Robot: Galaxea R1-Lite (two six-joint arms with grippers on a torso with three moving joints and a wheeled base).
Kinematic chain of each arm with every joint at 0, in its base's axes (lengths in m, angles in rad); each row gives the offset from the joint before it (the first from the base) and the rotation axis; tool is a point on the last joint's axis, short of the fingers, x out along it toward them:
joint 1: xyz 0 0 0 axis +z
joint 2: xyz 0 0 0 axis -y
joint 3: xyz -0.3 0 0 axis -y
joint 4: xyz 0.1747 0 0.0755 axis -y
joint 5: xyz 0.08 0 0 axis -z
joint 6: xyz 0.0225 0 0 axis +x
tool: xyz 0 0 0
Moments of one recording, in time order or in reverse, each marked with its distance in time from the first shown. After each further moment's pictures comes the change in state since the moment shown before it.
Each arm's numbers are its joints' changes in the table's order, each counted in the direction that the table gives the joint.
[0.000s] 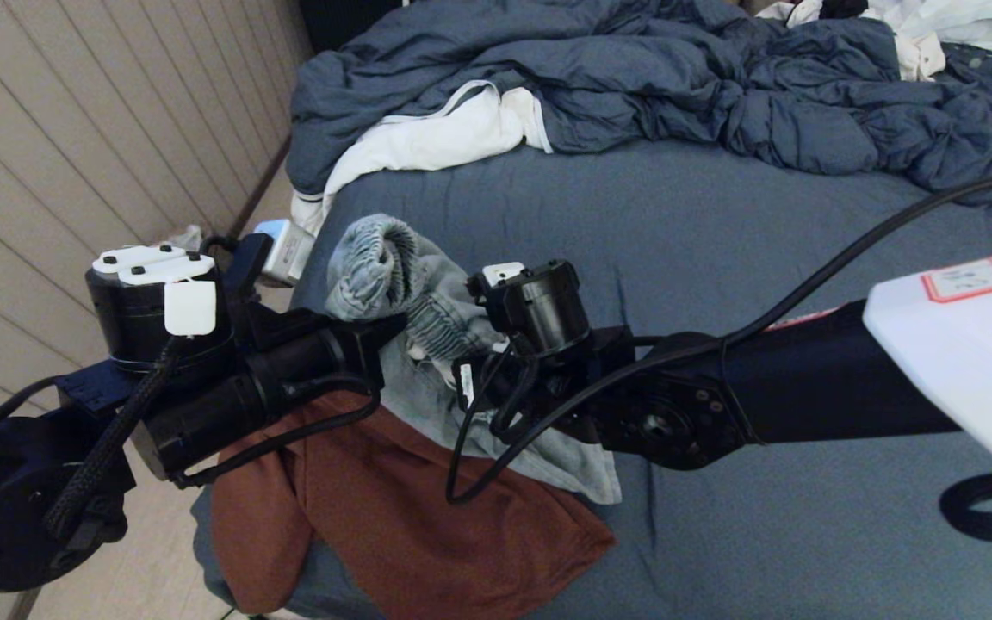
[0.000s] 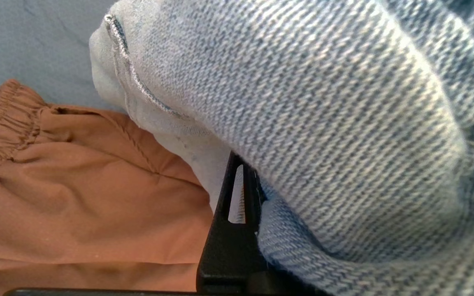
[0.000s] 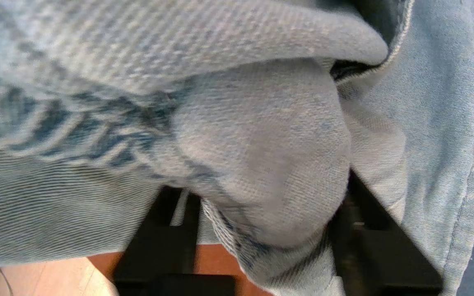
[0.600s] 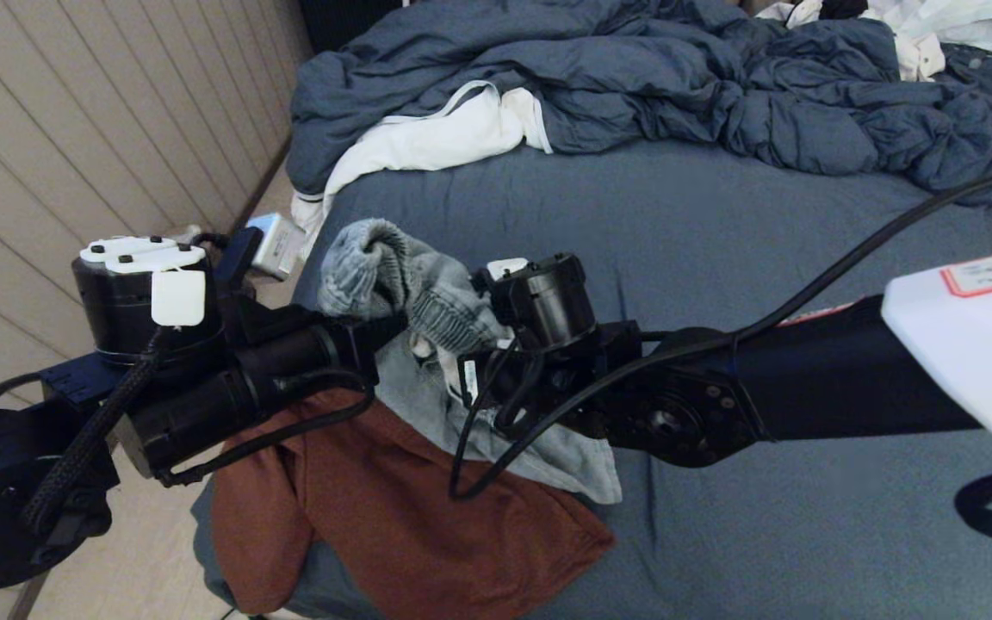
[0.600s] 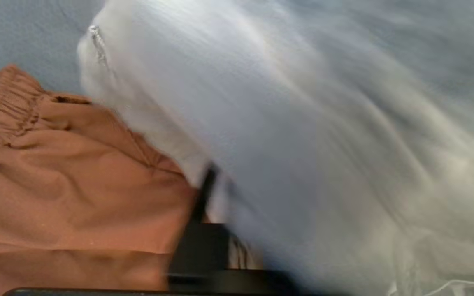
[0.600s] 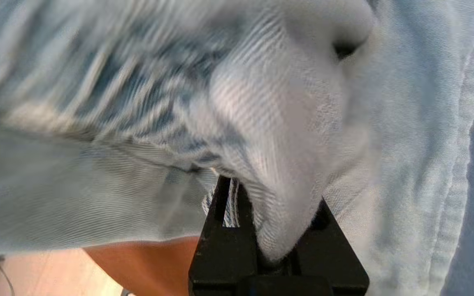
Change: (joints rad) left arm 0.000 0.026 0.019 -0.070 -0.001 -0.045; right arm -0.001 0.015 -0.002 -0.002 0.000 0.001
